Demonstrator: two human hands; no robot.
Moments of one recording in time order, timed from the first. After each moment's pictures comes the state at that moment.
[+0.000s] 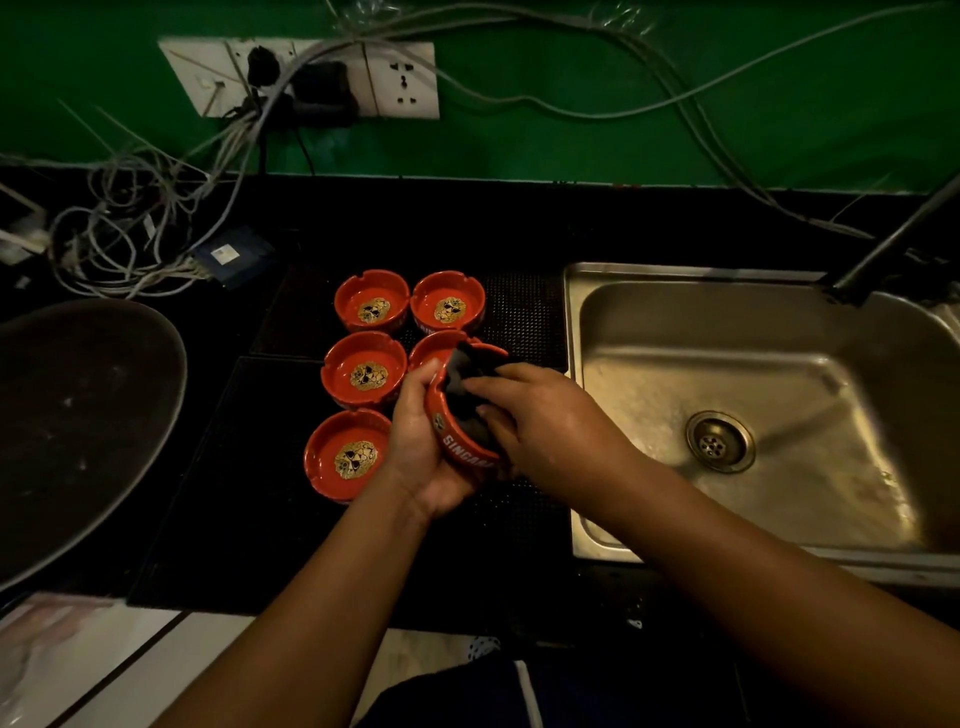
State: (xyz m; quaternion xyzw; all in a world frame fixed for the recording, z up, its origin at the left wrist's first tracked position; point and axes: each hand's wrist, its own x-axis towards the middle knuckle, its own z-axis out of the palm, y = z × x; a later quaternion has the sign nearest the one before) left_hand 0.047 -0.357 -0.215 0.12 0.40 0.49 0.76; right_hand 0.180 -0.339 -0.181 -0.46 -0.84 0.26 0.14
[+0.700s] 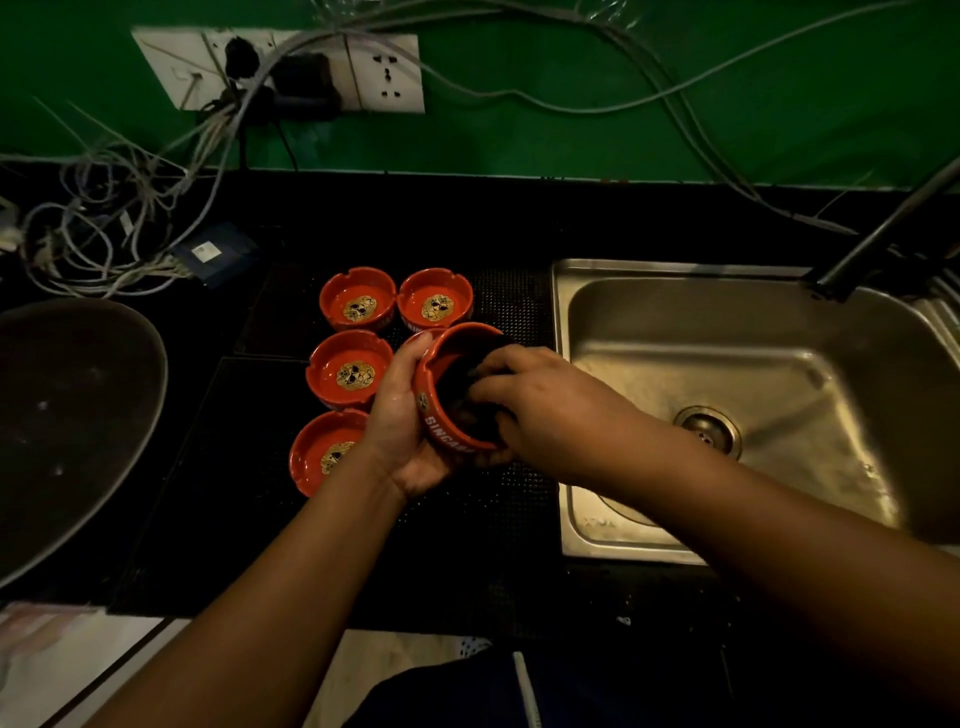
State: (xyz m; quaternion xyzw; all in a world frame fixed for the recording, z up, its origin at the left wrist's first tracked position) left_hand 0.039 -0.344 -0.206 0.17 0.41 0.45 0.77; right_hand 0.191 -0.325 -0.157 -0.42 -0.88 0.20 -0.01
